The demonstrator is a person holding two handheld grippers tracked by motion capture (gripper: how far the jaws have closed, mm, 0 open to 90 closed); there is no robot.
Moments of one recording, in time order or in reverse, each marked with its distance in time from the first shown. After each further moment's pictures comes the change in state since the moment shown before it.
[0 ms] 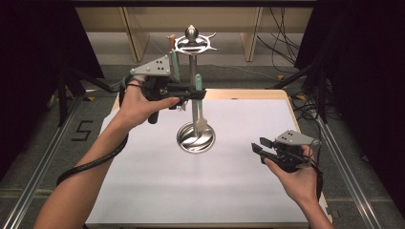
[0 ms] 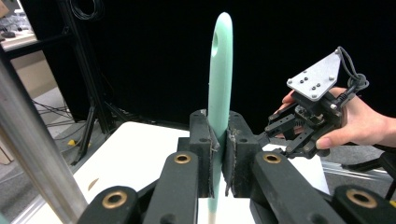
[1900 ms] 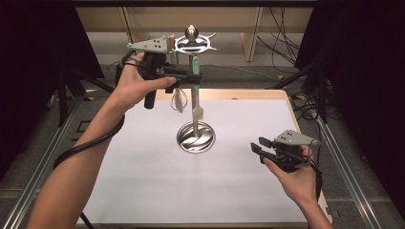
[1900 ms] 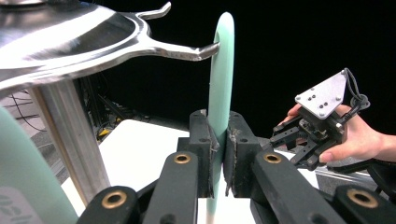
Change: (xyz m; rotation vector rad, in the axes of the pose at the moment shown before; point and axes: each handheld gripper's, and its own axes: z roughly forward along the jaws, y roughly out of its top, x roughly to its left) left arm 0.025 0.021 -0.005 0.017 -0.032 -0.151; right arm 0.003 0.001 0.000 0.004 0.000 0.015
